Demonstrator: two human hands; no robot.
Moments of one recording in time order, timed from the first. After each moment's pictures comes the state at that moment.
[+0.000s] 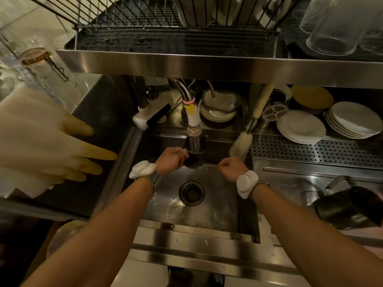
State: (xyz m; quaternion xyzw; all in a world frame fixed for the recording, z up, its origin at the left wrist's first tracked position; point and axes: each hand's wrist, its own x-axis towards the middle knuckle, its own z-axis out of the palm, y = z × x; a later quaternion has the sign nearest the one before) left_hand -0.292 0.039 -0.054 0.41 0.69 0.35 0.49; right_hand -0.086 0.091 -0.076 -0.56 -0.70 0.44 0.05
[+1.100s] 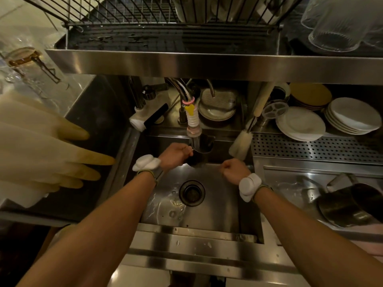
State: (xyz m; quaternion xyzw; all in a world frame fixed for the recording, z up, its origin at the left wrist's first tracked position) left_hand -0.293 0.059 -0.052 0.47 0.66 0.30 0.50; right_hand -0.085 0.088 -0.085 -0.58 -0.69 0.43 0.05
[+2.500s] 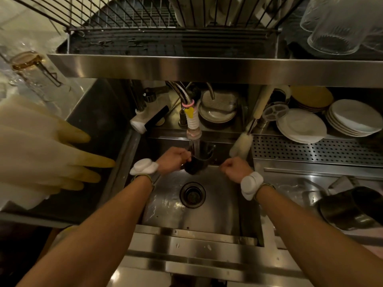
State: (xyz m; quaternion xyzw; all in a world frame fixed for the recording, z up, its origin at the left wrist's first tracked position) left_hand -0.296 0.052 -0.046 0.49 0.67 0.25 0.49; right_hand -0.083 0.098 -0.081 -0.58 -0.70 0.42 0.05
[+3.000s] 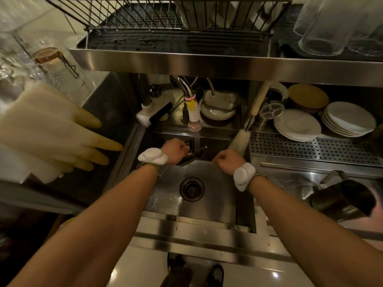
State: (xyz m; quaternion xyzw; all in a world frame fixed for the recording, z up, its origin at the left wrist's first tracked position) left_hand -0.286 0.036 -0.022 0.56 0.75 0.13 0.32; right_hand -0.089 0.080 -0.052 -0.54 -0.74 0.40 0.05
